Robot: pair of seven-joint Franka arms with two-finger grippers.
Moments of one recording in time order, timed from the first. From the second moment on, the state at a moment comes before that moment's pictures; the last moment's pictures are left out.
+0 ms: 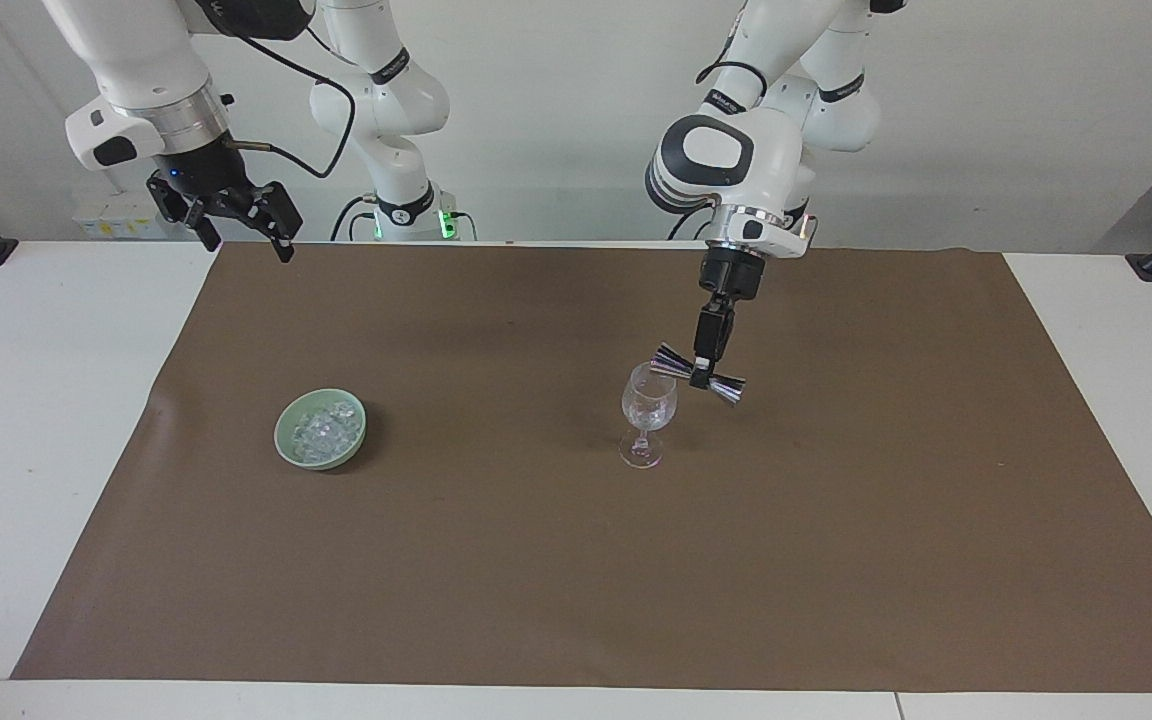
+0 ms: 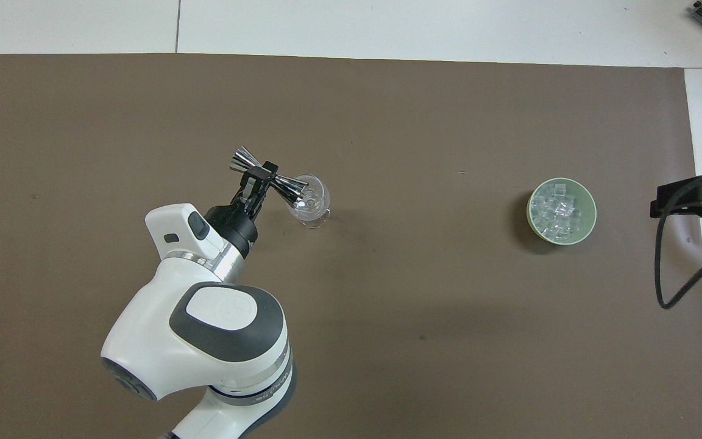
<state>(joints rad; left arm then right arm) -0.51 0.10 -0.22 -1.99 -1.92 3.44 0.37 0.02 -0.06 -0.06 -1.60 -0.02 1.53 0.15</state>
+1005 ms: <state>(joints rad) -0.52 0.12 -0.22 -1.97 -1.90 3.46 0.41 0.02 -0.06 -0.06 -1.60 -0.02 1.53 0.15</state>
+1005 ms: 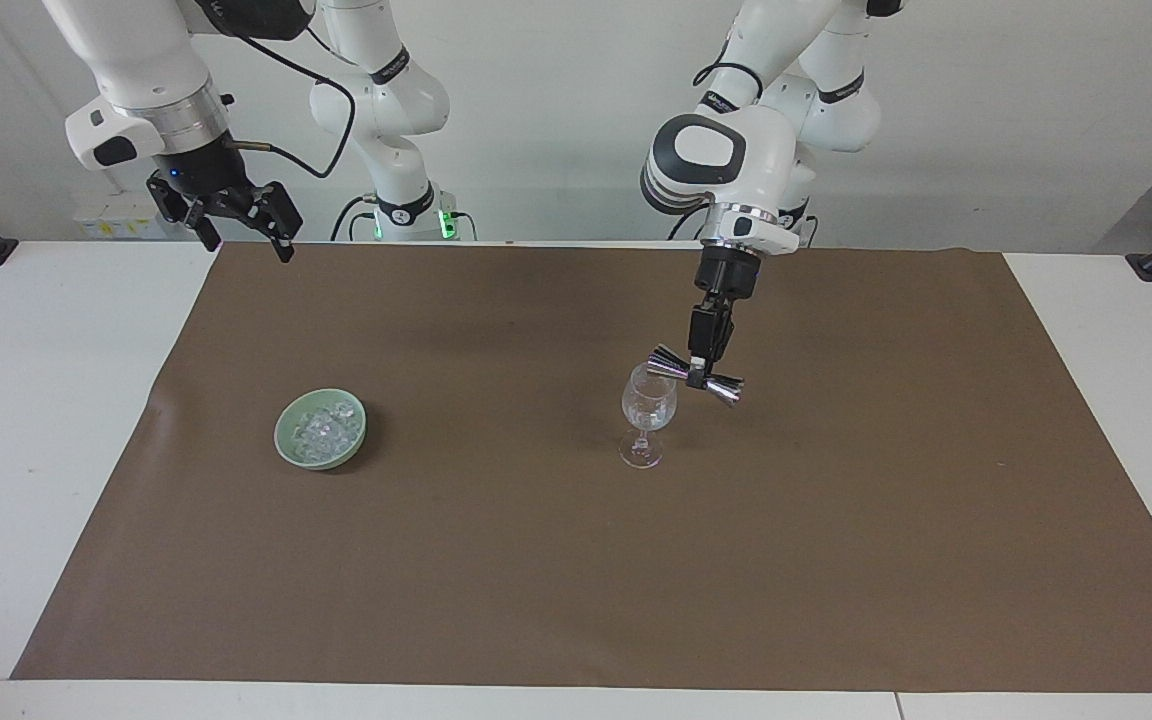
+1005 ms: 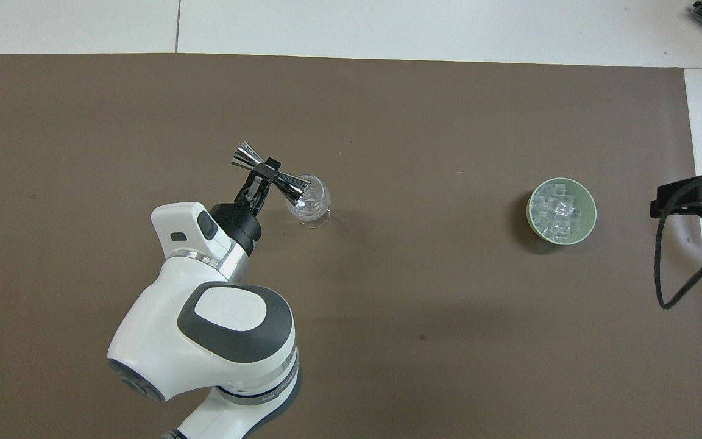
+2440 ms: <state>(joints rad) -0.20 0.03 -0.22 -2.03 -2.19 3.24 0.38 0.02 -0.06 -0.06 -1.60 -0.02 1.53 0.15</state>
